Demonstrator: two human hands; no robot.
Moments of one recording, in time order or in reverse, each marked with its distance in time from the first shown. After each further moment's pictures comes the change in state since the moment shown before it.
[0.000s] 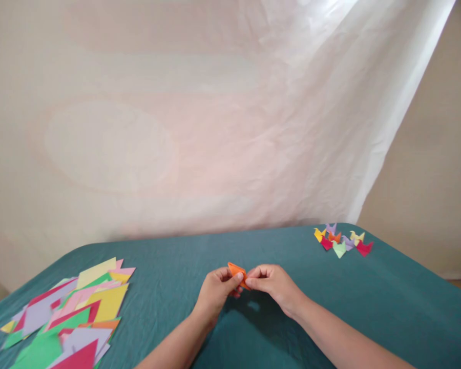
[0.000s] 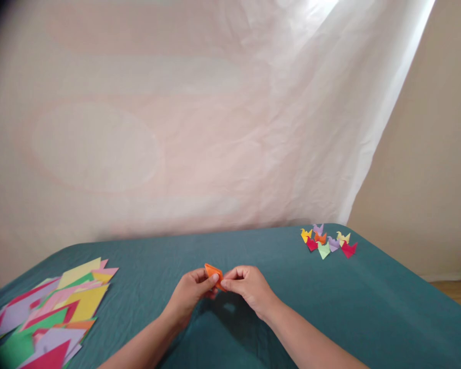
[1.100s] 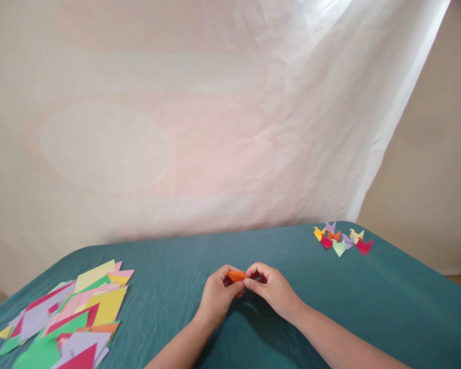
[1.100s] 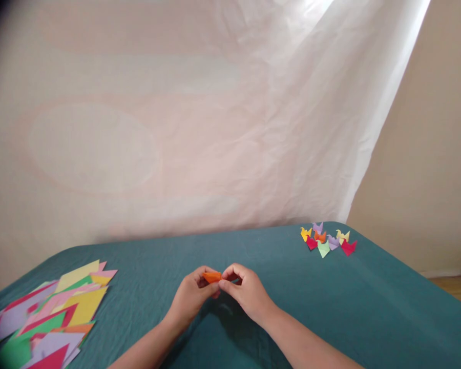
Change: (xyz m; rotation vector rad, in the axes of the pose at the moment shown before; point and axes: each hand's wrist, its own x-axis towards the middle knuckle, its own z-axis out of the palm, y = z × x) left_hand -0.001 -0.001 0.004 0.132 0.039 0.144; right_hand 0.001 0.004 0.002 -0.233 0.017 -0.169
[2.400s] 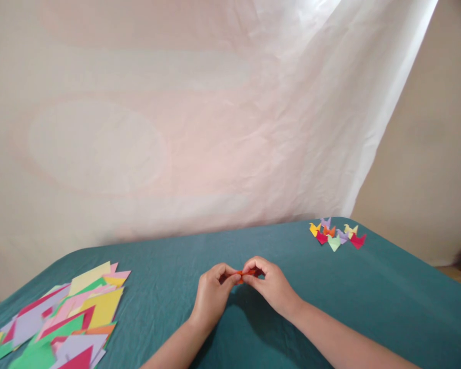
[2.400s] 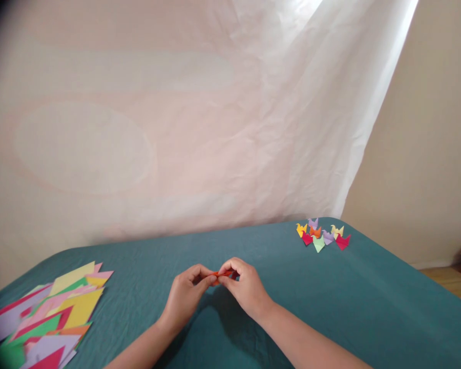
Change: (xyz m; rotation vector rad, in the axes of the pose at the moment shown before) left_hand -0.006 0.010 -0.004 0.353 0.090 0.152; right_hand 0.000 -0.009 0.002 -0.153 0.124 -0.137
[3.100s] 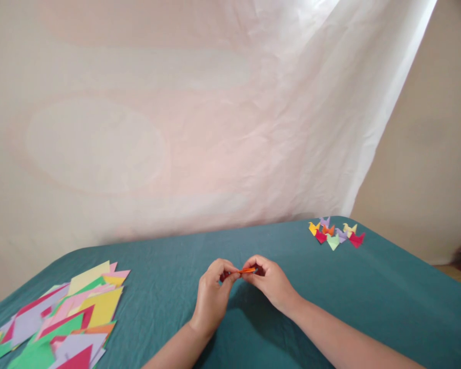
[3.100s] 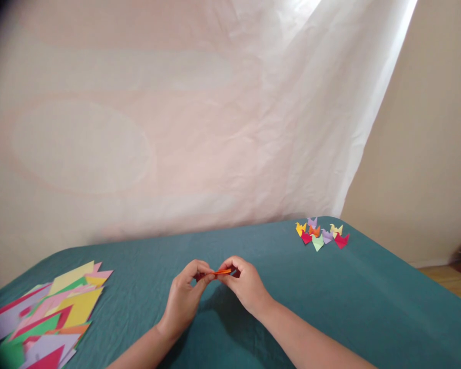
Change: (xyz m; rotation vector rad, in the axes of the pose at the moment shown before) left_hand -0.005 0.003 0.002 0.060 0.092 0.196; right_hand -0.001 0.003 0.001 0.105 -0.017 0.123
